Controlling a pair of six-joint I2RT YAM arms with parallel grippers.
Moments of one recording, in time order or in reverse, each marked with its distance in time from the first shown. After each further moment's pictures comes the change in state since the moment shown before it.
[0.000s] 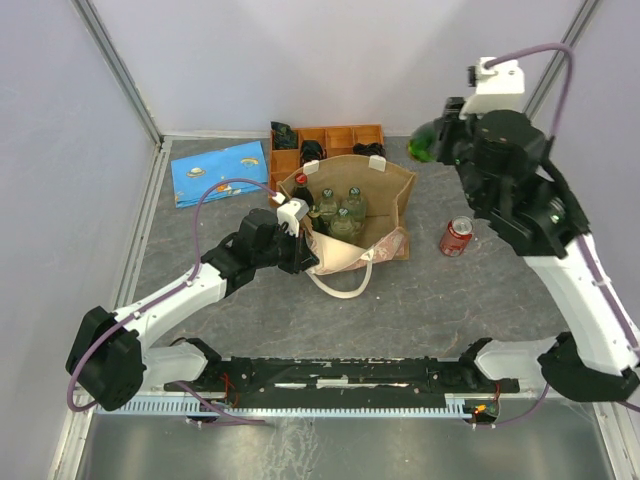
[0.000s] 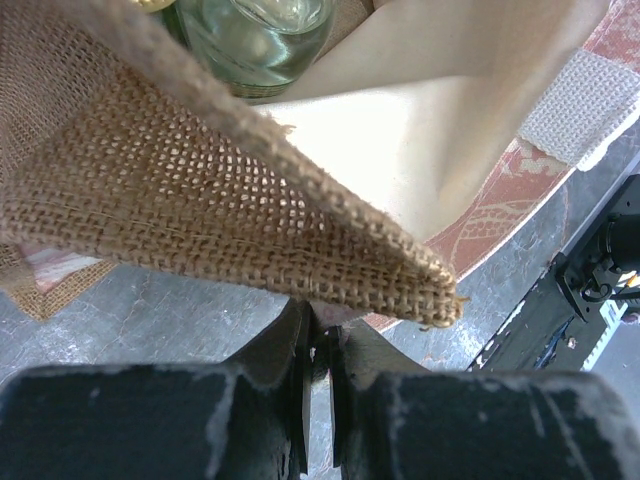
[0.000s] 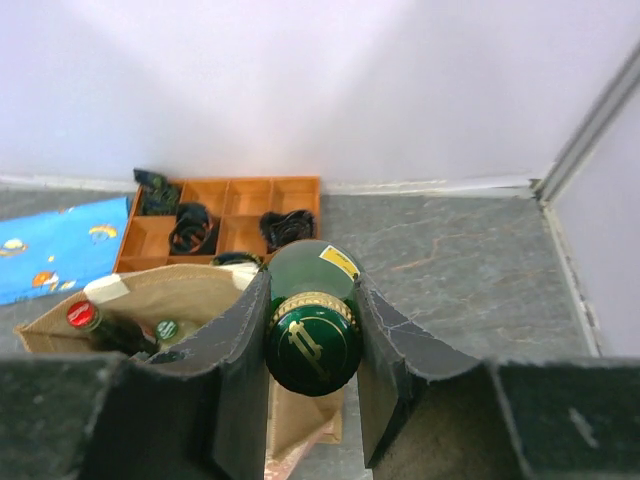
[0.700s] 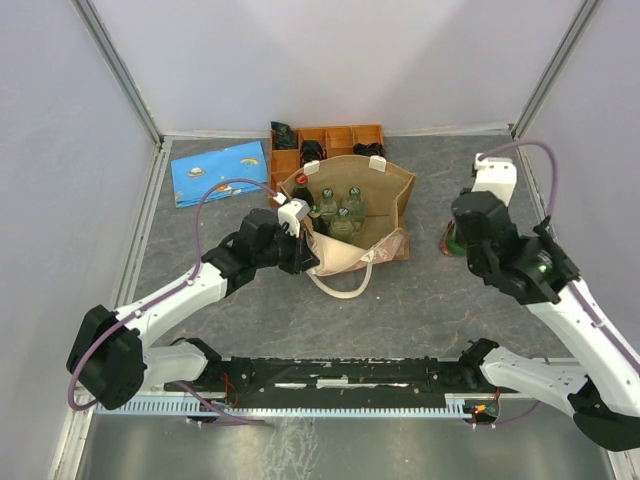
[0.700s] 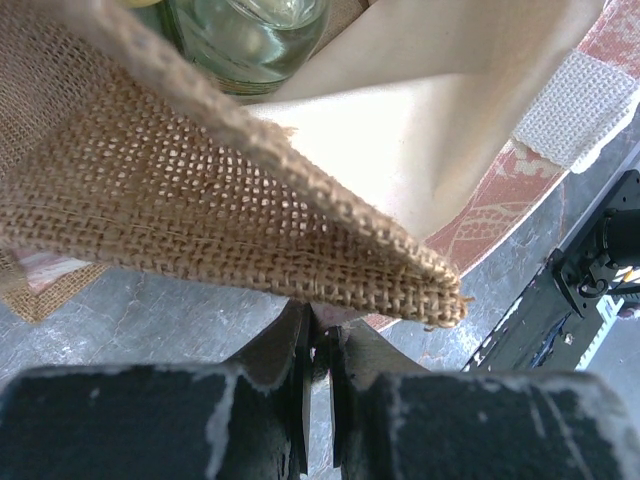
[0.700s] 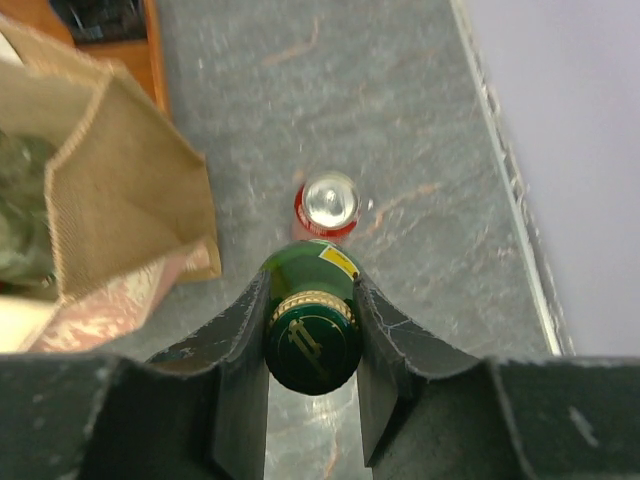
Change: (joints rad) left arm 0.000 0.006 0.000 0.002 0.013 0.000; right arm -0.002 -0.349 -0.513 -0.279 0.186 0.236
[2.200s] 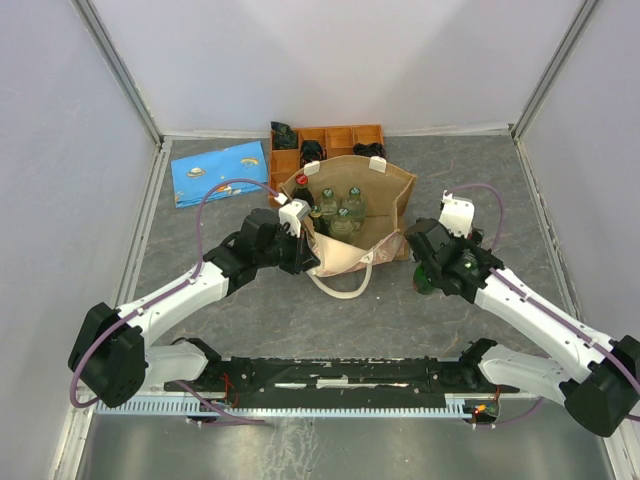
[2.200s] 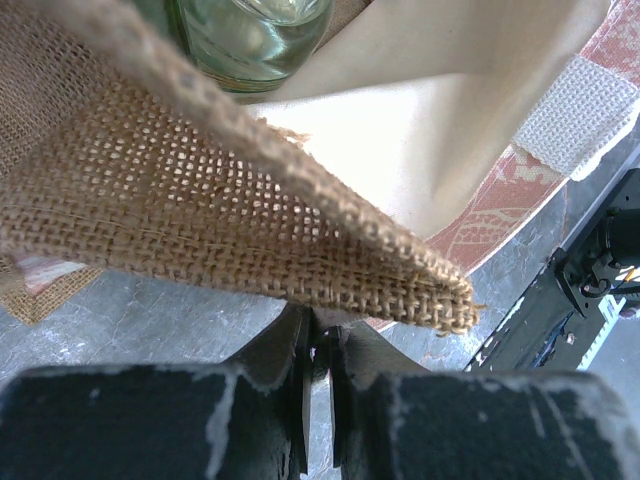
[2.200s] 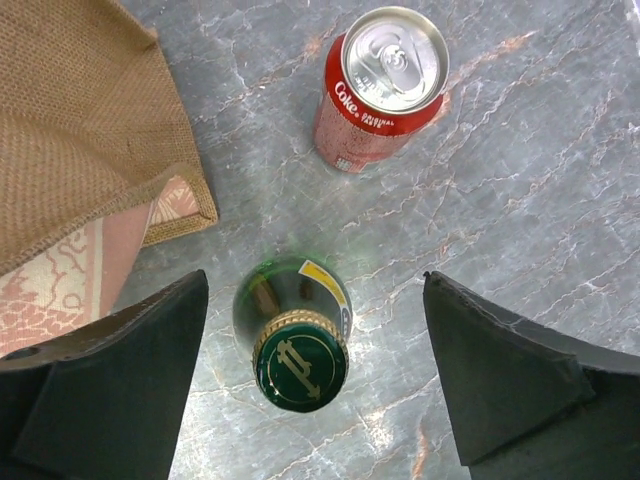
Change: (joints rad) left arm 0.000 0.016 0.000 0.006 0.003 0.000; right arm -0.007 0.097 -0.517 0.237 -0.040 0.351
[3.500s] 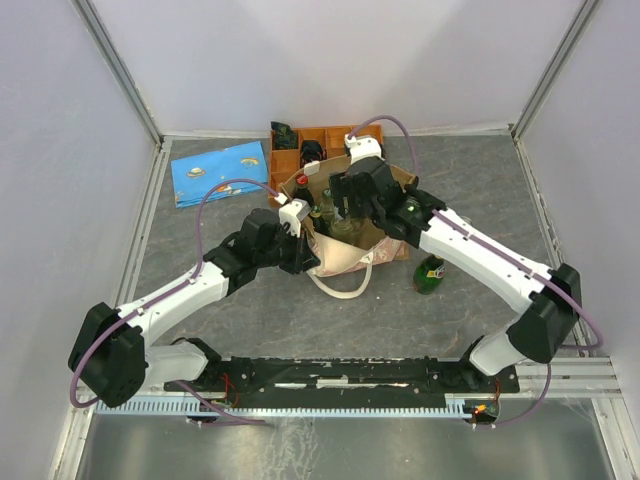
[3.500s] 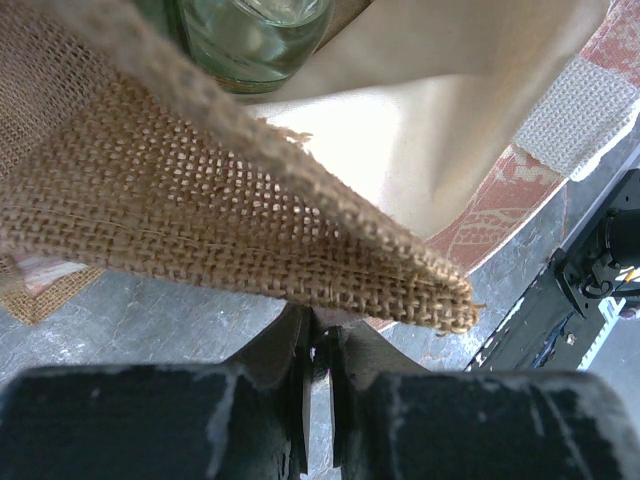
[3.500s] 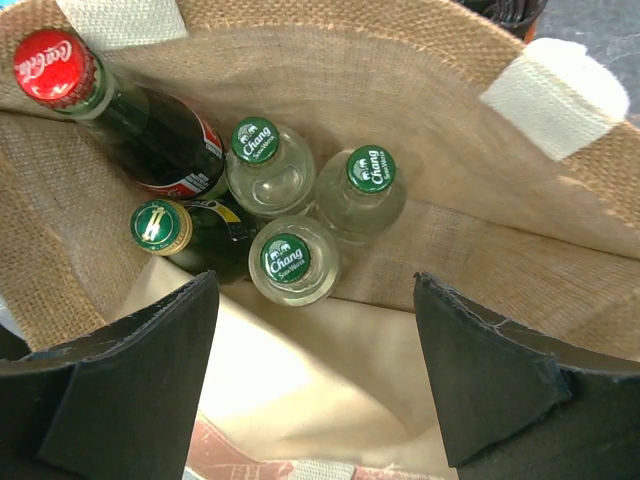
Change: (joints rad) left arm 0.000 0.000 0.000 0.003 0.000 0.000; right arm 0.108 0.465 0.590 0.220 -0.375 -0.397
